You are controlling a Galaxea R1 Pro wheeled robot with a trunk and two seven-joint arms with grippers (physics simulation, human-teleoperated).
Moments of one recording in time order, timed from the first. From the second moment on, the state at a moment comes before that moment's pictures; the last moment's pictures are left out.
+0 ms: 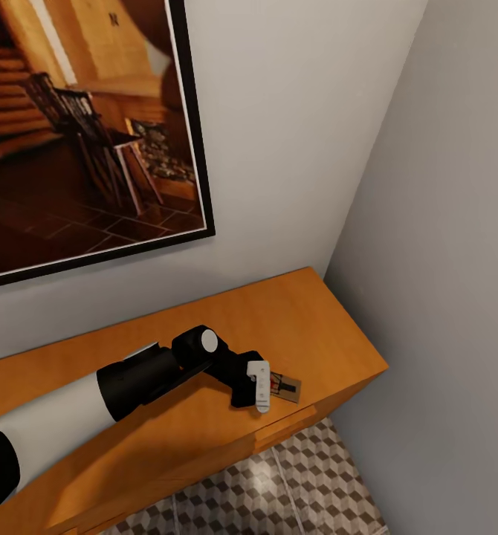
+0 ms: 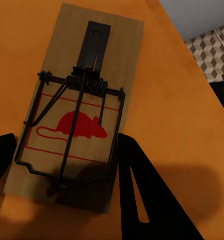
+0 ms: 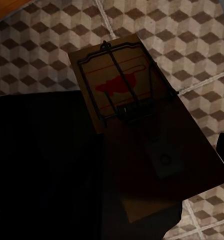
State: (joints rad) left arm -1.06 0.17 -1.11 -1.28 -0.02 0.58 -0.92; right arm -0.16 0.03 0.54 -0.02 -0.62 -0.60 0.08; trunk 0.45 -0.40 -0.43
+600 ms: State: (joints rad) left arm -1.06 0.18 -0.98 -1.38 -0.04 0.60 -0.94; right arm -0.16 0.03 0.54 -0.02 -0.62 -0.60 0.08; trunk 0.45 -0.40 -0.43
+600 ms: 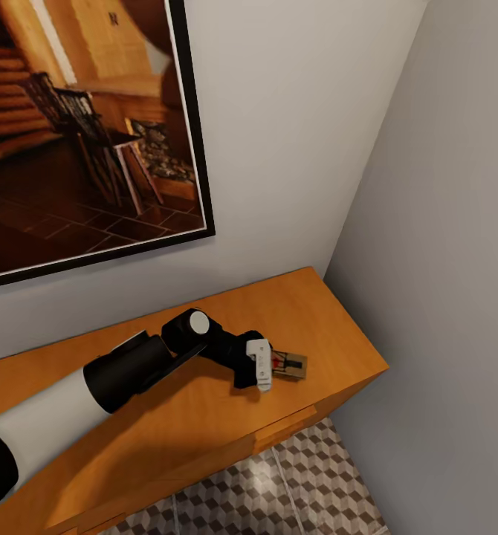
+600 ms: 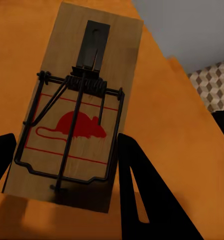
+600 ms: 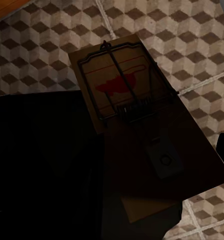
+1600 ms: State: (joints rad) left arm -1.06 0.26 -0.91 -1.54 -0.07 0.72 -1.05; right arm -0.16 0.03 0.54 -0.02 -0.62 -0.60 0.08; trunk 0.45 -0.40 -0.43
